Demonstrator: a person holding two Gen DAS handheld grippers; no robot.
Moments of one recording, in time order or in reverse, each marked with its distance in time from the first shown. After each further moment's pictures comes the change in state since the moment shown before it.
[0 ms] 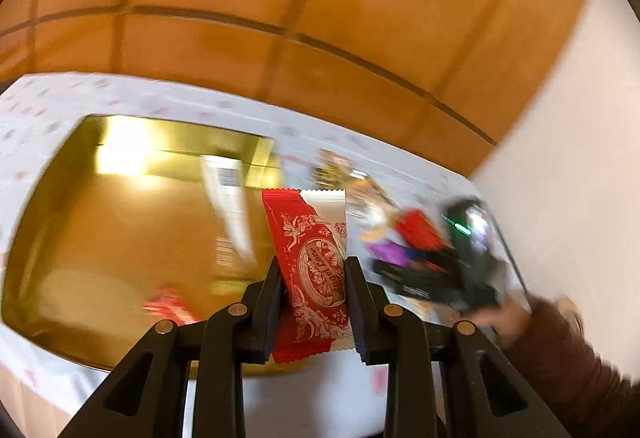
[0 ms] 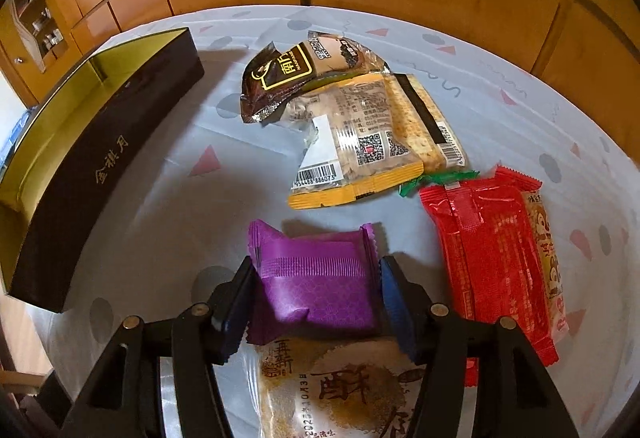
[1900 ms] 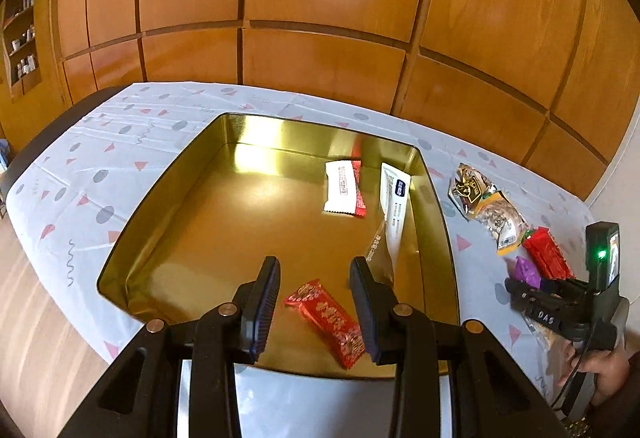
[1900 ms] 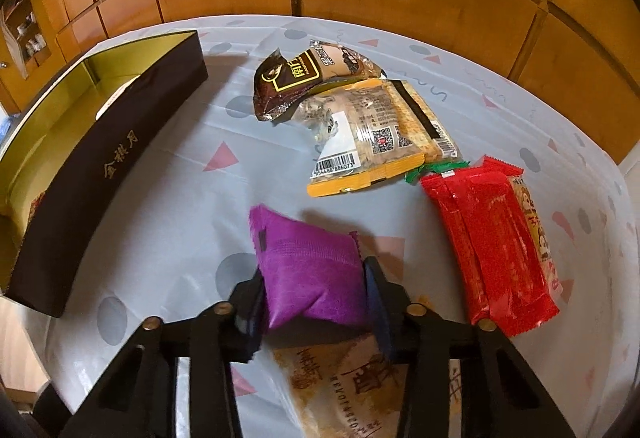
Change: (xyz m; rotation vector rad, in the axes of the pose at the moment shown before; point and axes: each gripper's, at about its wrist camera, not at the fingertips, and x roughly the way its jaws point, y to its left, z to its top) left arm -0.010 0.036 -0.026 -0.032 -0.099 0.422; right arm -0.016 0.023 -0.014 0.047 -0.058 -0.088
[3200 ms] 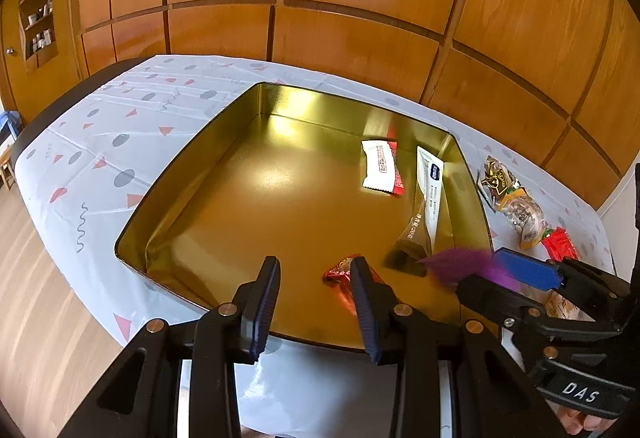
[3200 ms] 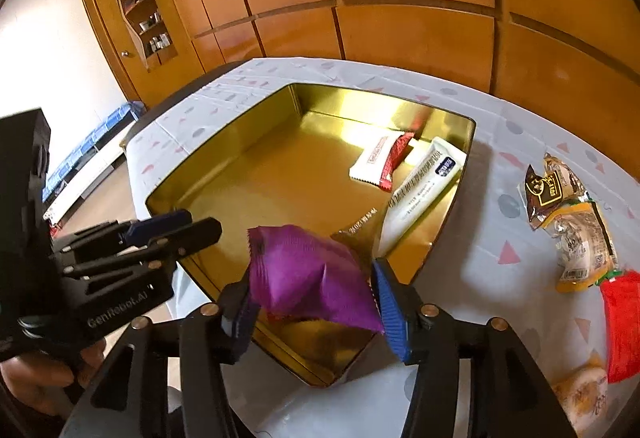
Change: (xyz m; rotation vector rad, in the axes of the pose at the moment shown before) left arm 0.010 0.029 -0.016 -0.070 0.045 0.034; right arm -0.057 0.162 0.019 -0.195 -0.128 0.412
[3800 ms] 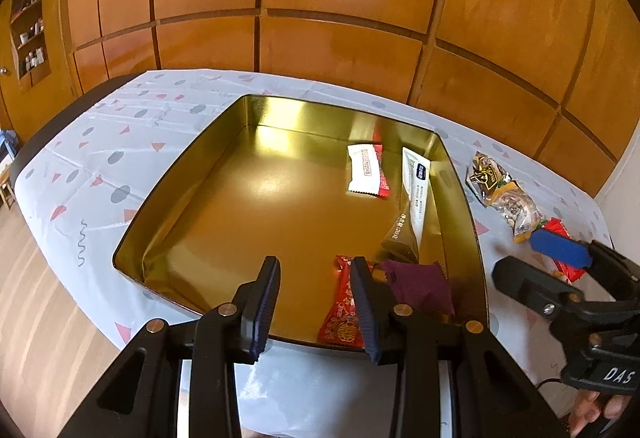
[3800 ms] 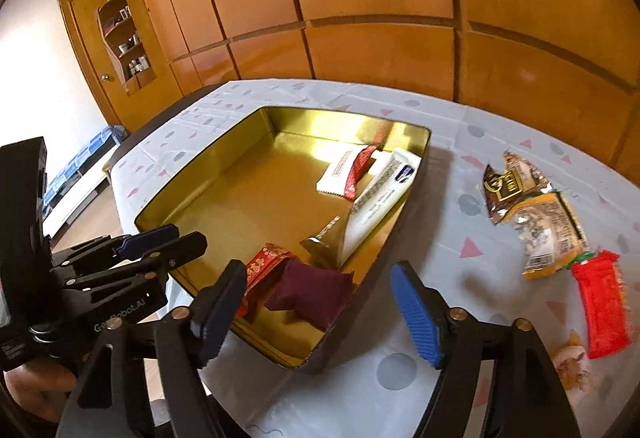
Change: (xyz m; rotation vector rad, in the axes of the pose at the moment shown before) left arm -0.010 -0.015 -0.001 0.057 -0.028 -0.002; right arm -0.033 -0.013 -0.003 0.049 -0.086 -0.078
